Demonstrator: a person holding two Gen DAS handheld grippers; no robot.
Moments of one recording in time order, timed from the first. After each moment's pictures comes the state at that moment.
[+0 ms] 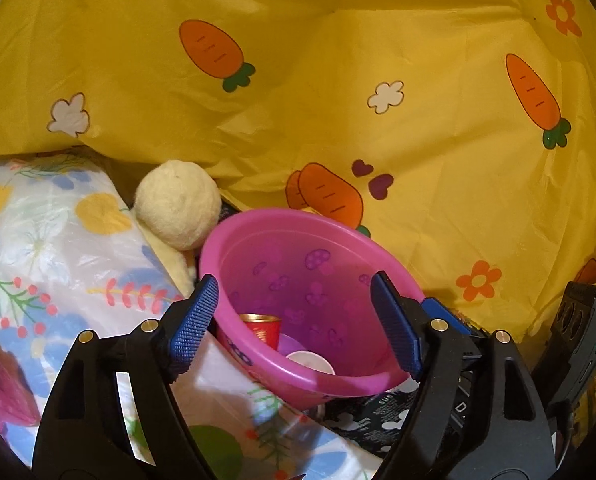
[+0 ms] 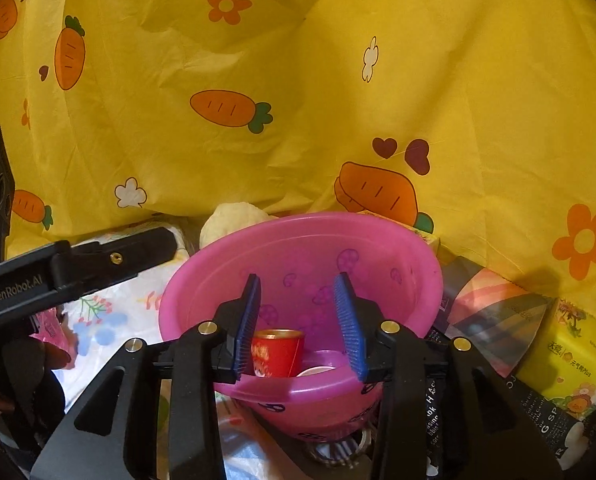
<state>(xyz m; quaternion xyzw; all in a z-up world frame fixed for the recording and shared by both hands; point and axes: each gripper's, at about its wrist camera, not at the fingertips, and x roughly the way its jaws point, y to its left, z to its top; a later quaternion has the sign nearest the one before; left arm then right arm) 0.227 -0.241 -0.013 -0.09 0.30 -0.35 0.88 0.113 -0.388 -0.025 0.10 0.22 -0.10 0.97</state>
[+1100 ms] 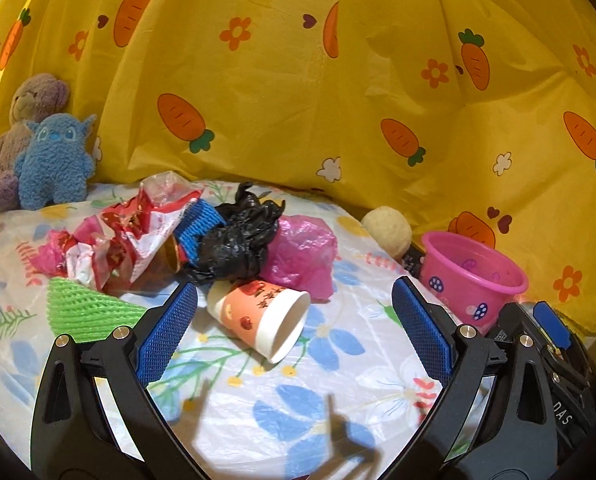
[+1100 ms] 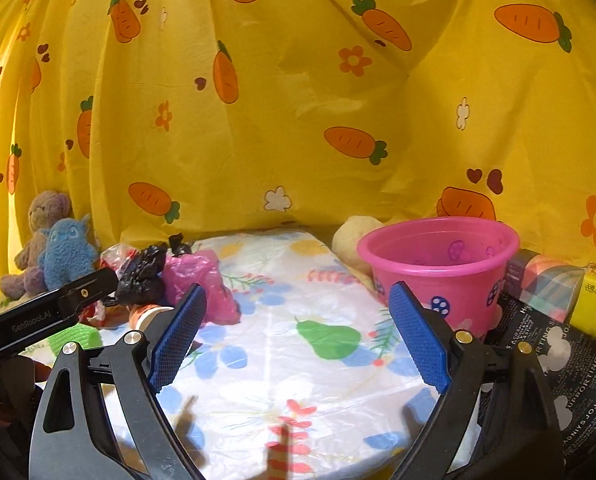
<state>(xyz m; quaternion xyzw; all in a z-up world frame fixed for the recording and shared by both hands) 0.044 -0.020 -0.006 -0.08 0.21 -0.06 0.97 -0.002 -0.232 -0.019 0.08 0.14 0.04 0.99</state>
